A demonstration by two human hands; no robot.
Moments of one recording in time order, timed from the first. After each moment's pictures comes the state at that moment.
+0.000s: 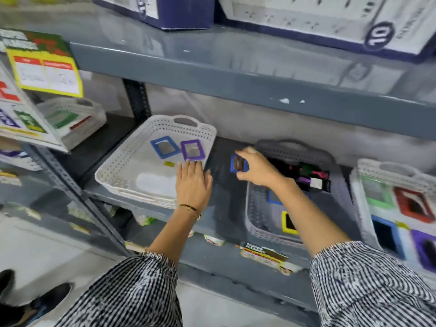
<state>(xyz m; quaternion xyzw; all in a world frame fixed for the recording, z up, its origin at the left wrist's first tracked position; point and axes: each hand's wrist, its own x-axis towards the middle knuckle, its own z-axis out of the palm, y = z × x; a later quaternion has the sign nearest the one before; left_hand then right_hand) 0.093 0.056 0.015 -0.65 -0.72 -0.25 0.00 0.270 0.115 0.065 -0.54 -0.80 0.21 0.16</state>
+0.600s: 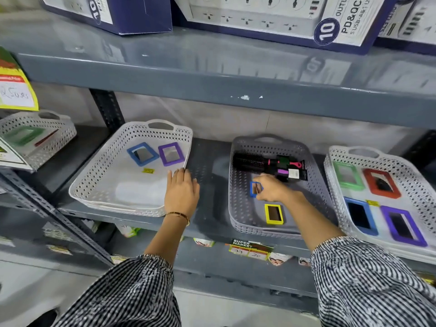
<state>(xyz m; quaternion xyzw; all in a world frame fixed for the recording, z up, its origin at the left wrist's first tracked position) 0.107 0.059 0.001 -0.70 -0.69 -0.21 -0.01 0.360 0.096 0.009 -0.65 -0.73 0.20 -0.02</state>
